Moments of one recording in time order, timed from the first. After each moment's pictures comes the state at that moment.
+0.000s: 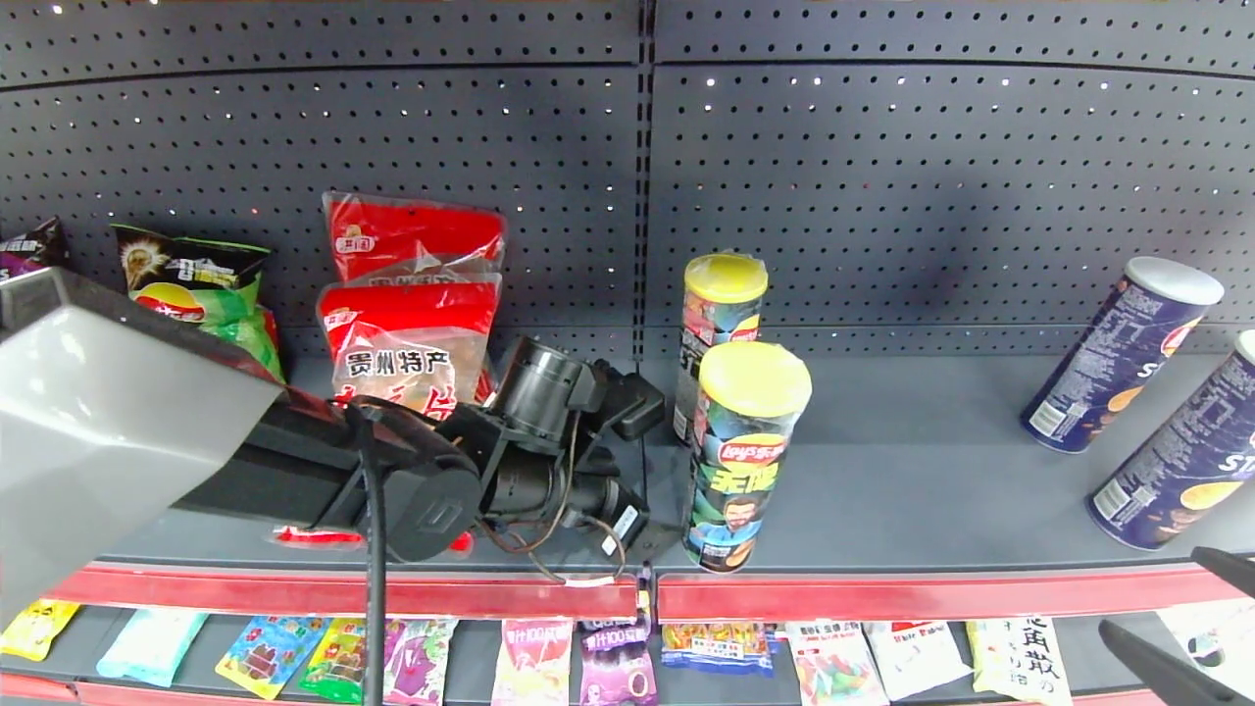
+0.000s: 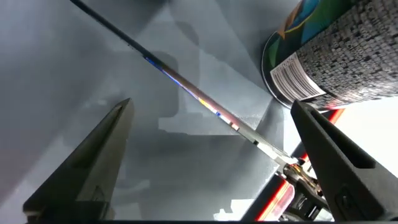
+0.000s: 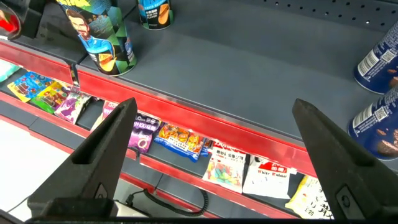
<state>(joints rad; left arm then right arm) -0.68 2.04 -1.08 -0.25 -0.14 0.21 0.14 0.69 -0.16 -0.33 0.21 -0.11</state>
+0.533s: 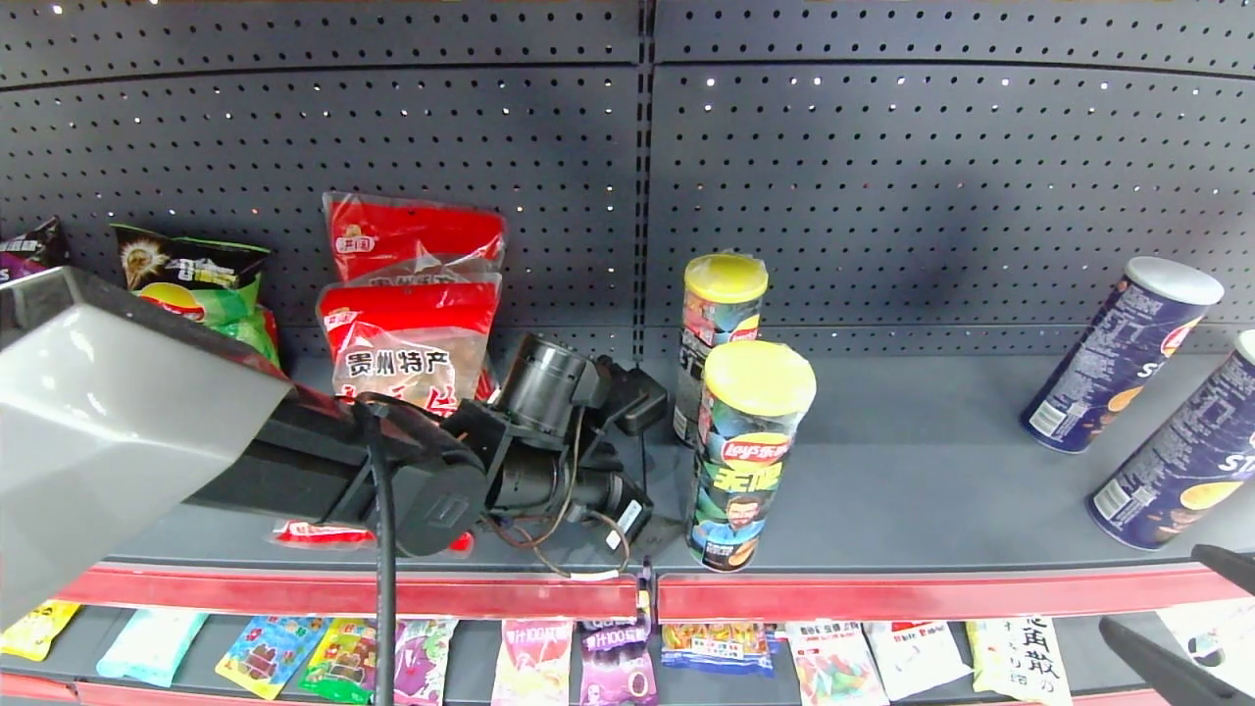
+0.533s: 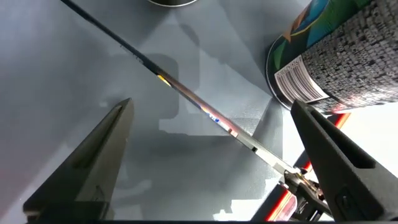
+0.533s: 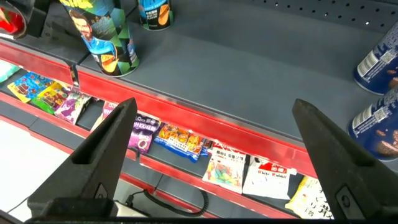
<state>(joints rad) -0.67 2.05 -1.10 -0.25 -0.13 0.21 0.14 0.70 -0.16 -0.33 0.21 -0.11</state>
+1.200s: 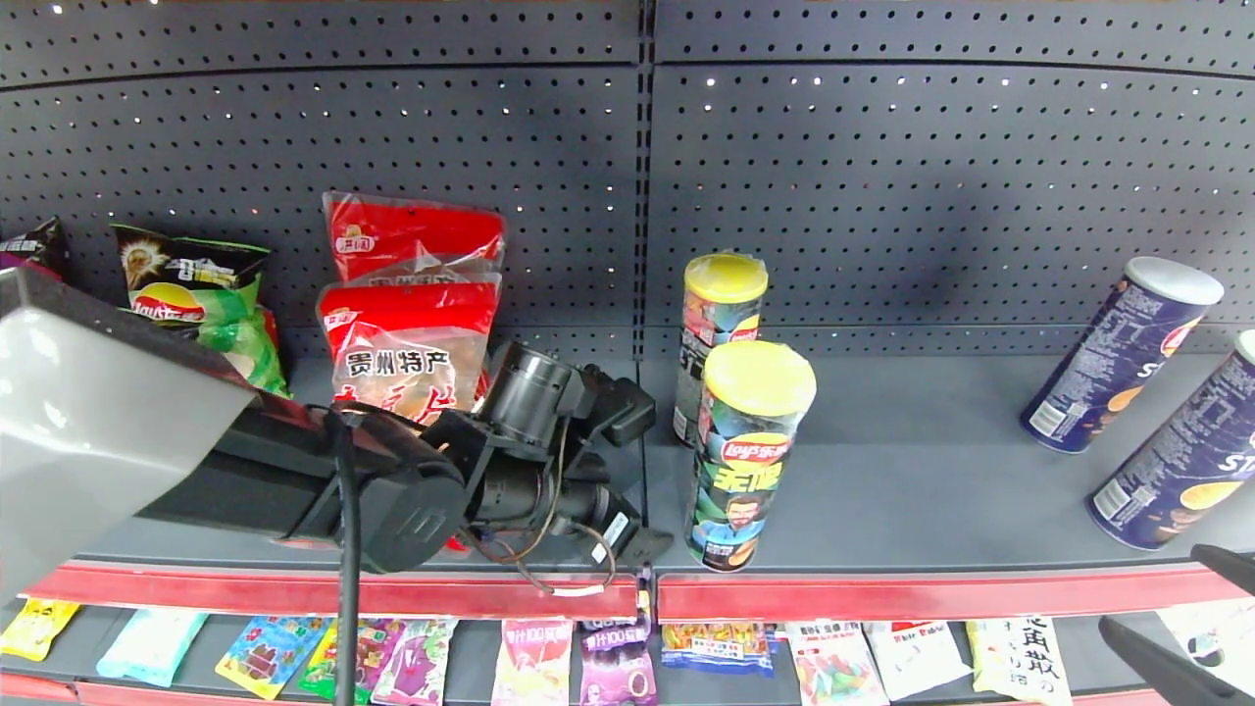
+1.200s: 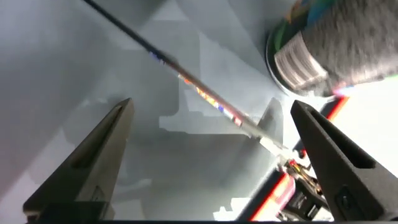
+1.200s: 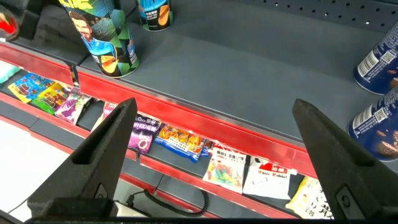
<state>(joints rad) -0.67 2.00 -1.03 -0.25 -0.13 0.21 0.14 0.70 -0.17 -0.33 0.21 -0.10</state>
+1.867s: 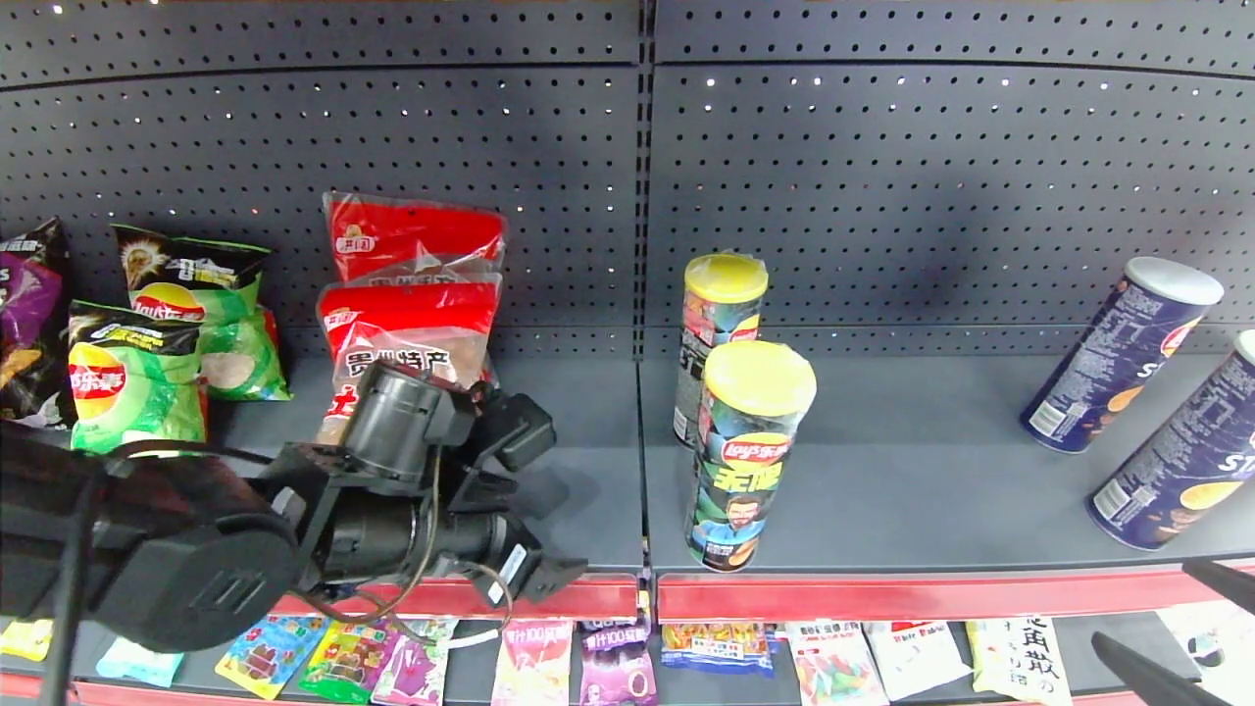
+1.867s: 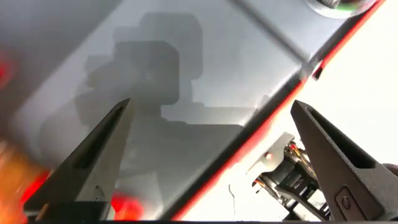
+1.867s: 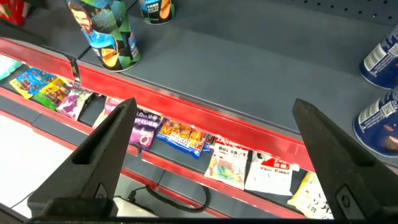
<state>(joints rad) -0.57 1.76 -0.74 -0.28 -0.12 0.20 0.15 0.70 -0.14 -0.33 0.21 -0.10</state>
